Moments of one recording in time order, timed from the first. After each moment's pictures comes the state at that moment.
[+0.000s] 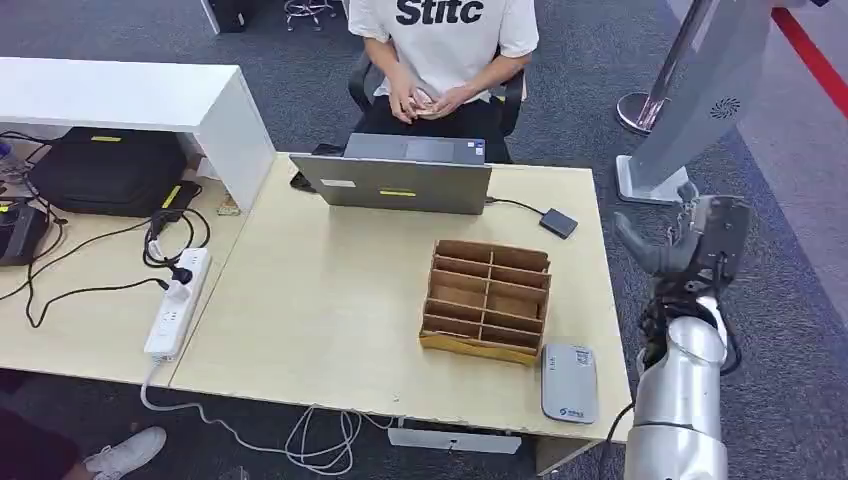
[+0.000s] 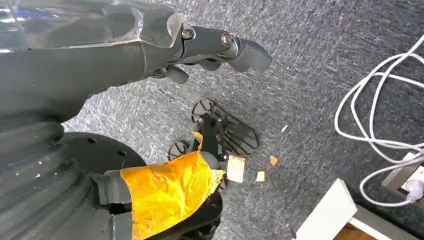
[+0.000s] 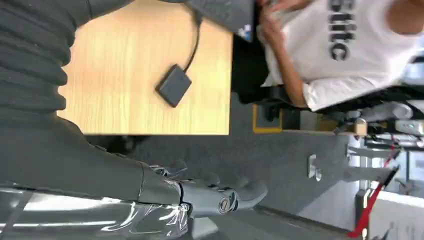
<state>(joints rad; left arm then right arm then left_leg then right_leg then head) -0.10 -0.20 1.20 -0.26 -0.53 0.15 -0.19 -0.60 0.30 -0.47 -1.05 0.37 0.06 -0.11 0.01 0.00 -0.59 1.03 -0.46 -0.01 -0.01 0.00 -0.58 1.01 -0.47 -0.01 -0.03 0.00</state>
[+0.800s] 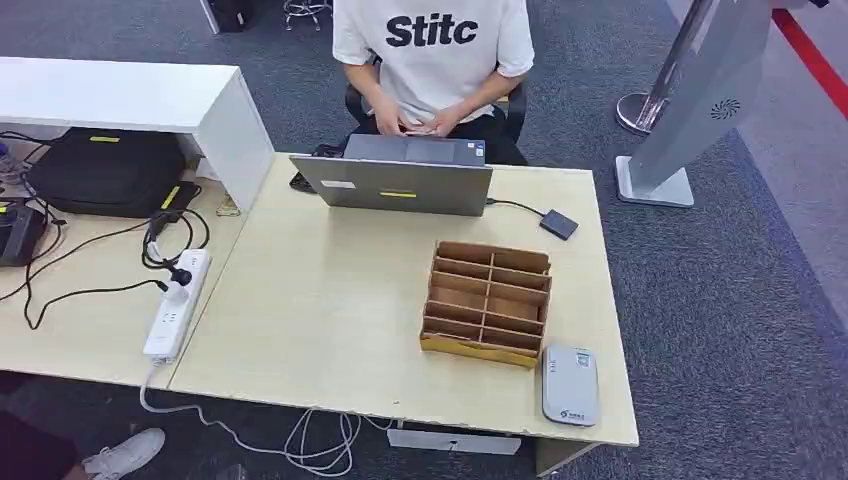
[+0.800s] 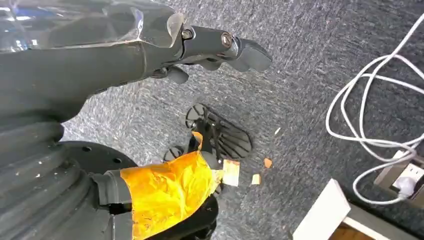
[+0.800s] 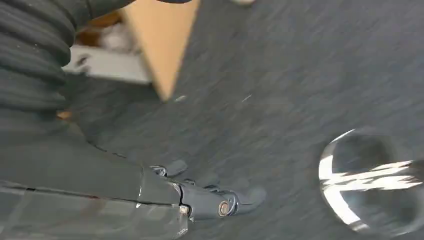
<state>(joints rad) -0.09 -0.19 1.20 -0.26 -0.54 0.17 -0.21 -0.12 0.02 -1.33 -0.31 -0.11 -0.02 -0.32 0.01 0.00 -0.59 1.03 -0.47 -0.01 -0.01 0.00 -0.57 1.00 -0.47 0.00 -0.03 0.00</state>
